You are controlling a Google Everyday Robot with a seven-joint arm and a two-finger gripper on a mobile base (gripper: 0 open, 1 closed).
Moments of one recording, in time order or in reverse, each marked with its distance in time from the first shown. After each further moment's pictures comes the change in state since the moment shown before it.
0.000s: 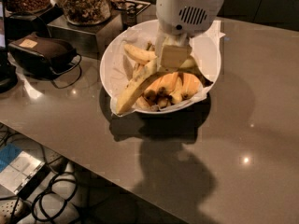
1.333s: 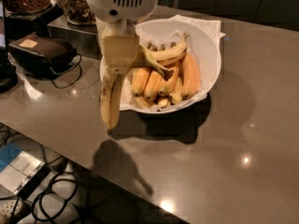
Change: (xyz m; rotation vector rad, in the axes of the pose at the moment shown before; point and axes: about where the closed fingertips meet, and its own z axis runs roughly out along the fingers) arm -0.094 0.032 -0.034 0.063 -0.036 -0.214
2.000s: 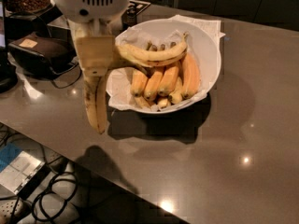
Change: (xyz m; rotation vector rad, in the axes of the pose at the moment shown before) arm -0.035 0.003 0.001 -0.015 -0.026 -0.098
